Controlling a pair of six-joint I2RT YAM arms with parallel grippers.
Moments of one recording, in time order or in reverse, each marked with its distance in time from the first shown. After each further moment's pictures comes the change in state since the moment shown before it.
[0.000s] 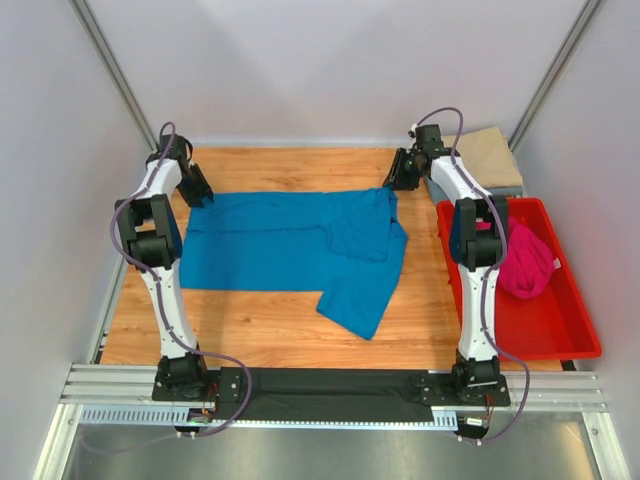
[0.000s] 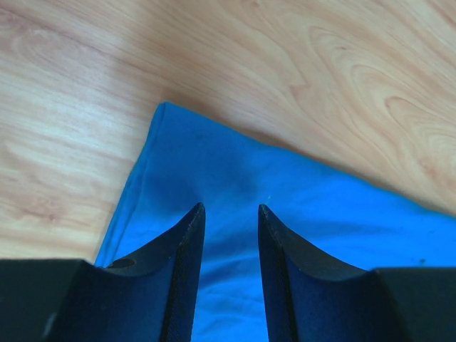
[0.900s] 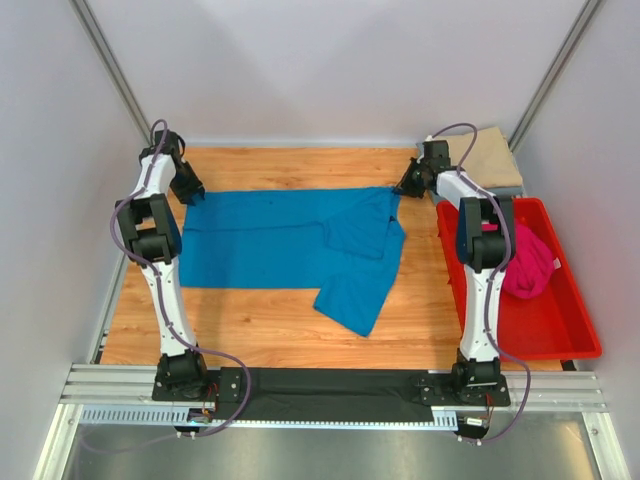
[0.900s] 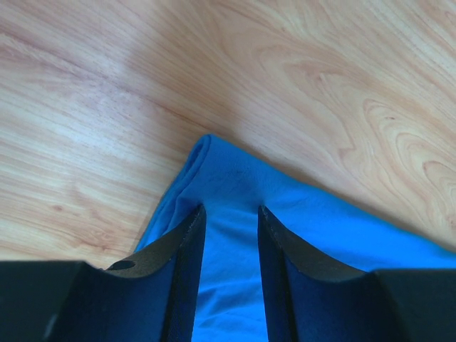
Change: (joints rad) left arm 0.041 0.132 0.199 -0.117 -0.060 -0.008; right arm -0.041 -0.035 -0.233 0.277 0.044 0.134
